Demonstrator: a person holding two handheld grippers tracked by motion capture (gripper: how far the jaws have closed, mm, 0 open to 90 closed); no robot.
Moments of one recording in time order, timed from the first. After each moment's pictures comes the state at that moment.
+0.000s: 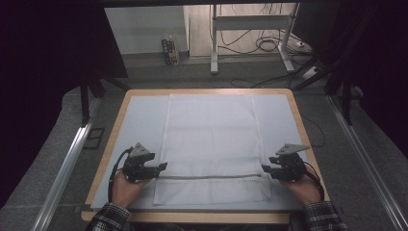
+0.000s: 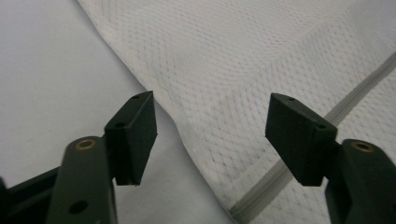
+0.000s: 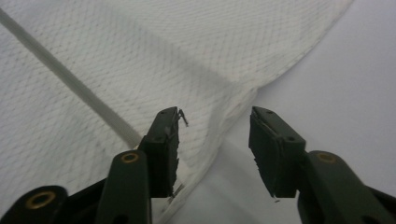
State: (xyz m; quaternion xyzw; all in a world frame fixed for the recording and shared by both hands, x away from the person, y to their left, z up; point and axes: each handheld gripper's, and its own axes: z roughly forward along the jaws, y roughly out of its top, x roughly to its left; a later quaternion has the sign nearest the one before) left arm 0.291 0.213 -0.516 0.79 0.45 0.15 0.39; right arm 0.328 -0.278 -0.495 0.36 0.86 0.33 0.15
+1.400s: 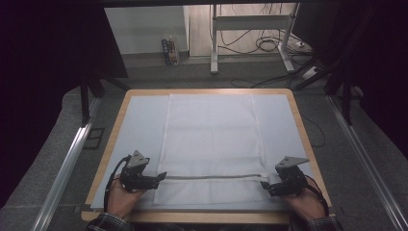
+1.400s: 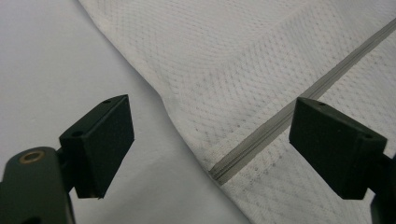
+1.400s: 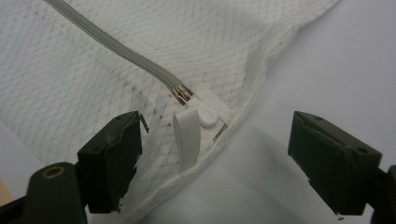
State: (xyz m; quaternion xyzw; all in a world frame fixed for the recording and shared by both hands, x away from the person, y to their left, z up) left arm 0.267 0.210 -0.515 0.80 0.43 0.17 0.38; right arm 0.295 -0.277 -0.508 0.37 0.87 0.31 0.14
